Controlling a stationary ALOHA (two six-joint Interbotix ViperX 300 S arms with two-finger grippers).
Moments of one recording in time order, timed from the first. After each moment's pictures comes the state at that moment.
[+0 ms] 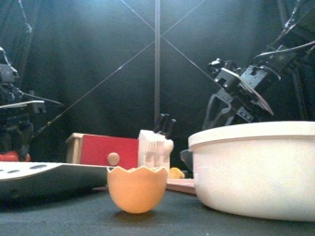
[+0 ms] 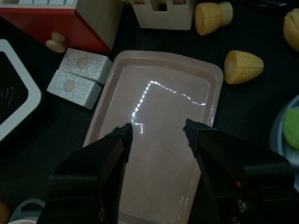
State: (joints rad) left arm 0.08 -0.58 1.21 0.56 0.72 -1.78; right arm 0.14 -0.15 0.88 -1.35 0.55 2.21
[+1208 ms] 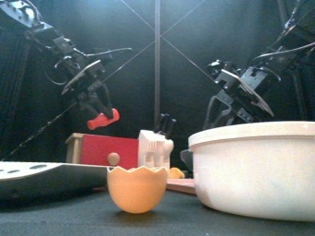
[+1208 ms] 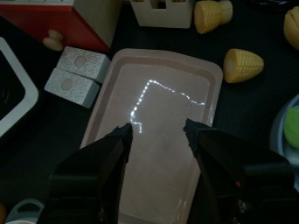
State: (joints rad) left arm 0.11 -0.33 0.84 1.06 0.48 -1.42; right arm 0.14 -0.14 0.88 -1.35 0.55 2.21
